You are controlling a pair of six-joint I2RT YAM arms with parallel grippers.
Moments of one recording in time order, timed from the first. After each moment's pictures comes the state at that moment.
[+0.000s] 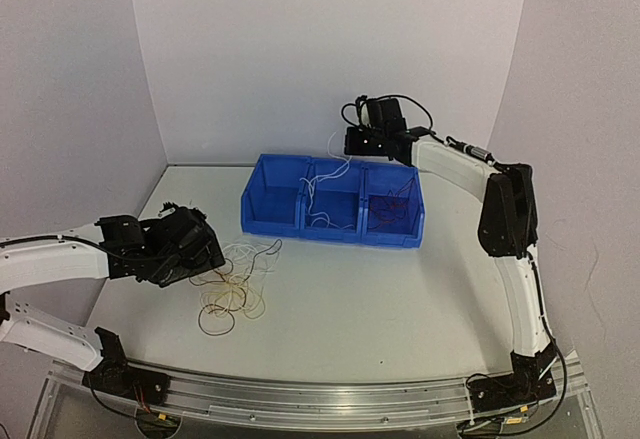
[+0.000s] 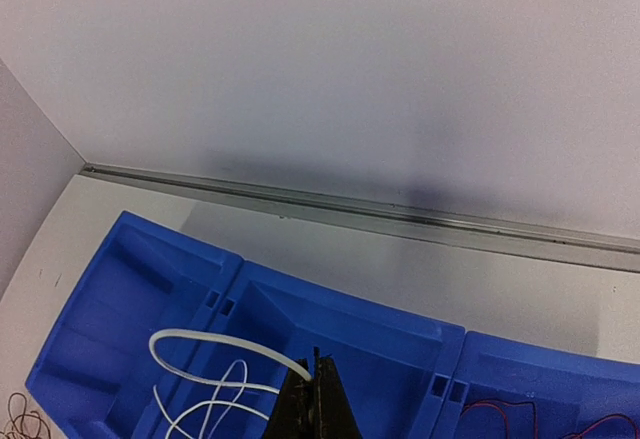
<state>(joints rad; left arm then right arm) -0.94 1.14 0.81 -0.72 -0.60 -1.18 0.54 2.33 2.18 -0.30 0.09 0.29</state>
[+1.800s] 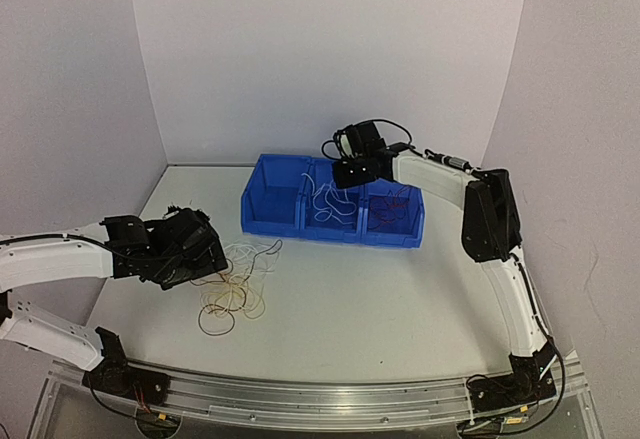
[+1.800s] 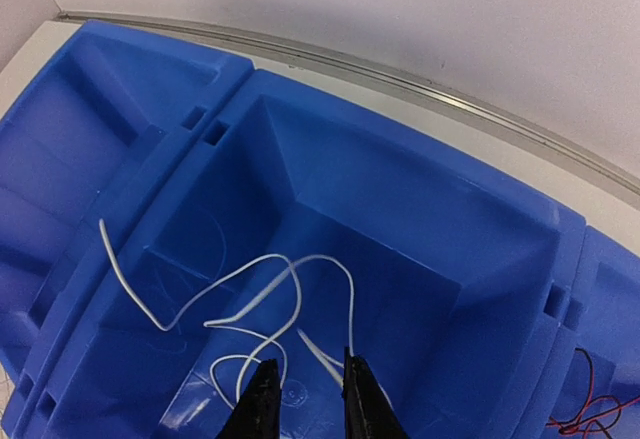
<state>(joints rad) -0.93 1.17 0.81 -0.72 -0.55 -1.18 0.59 2.44 2.20 -0.47 0.08 0.15</state>
